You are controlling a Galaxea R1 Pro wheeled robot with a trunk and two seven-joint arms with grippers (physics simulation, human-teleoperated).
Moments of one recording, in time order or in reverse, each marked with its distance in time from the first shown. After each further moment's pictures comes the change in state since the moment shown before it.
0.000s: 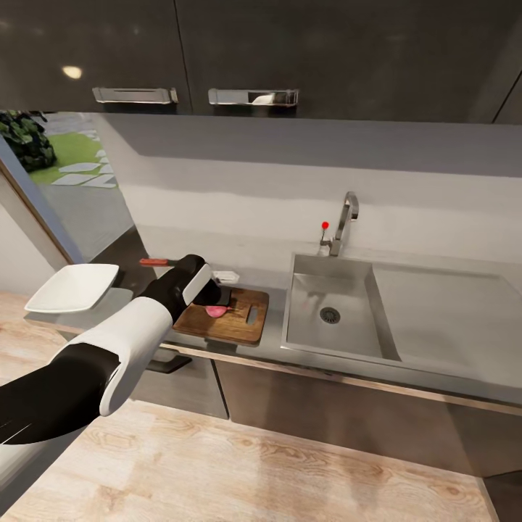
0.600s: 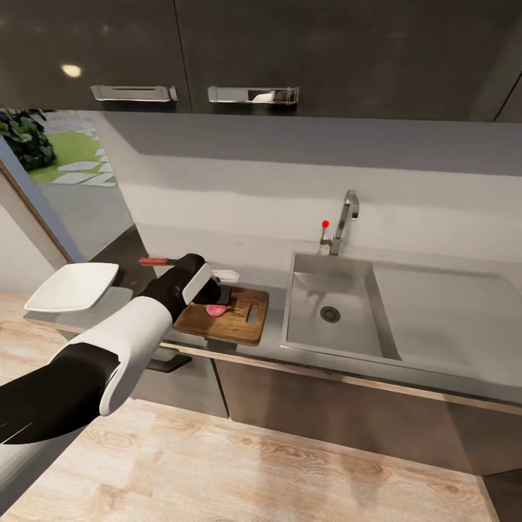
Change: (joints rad) left arm -0.001 0.001 0.000 -0.007 -0.001 0.001 0.001; right arm 0.000 -0.001 0.000 0.000 0.001 0.000 0.001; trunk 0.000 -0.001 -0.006
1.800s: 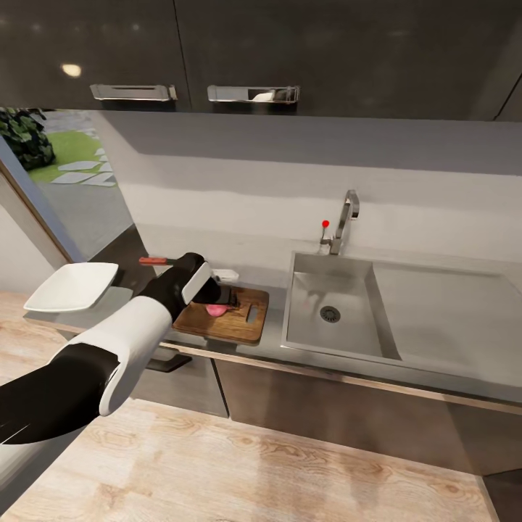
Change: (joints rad) left arm 0.001 0.002 0.002 -0.010 -0.001 0.006 -0.001; right arm 0.000 0.000 0.000 0.000 0.000 0.000 -0.001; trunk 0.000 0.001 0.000
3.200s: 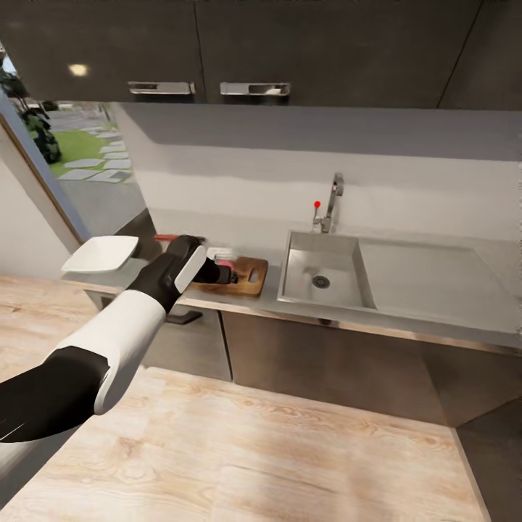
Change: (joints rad) left arm 0.000 0.027 -0.005 -0.188 0.002 0.010 0.000; right arm 0.000 0.000 0.000 0.000 0.000 0.001 0.000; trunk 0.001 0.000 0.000
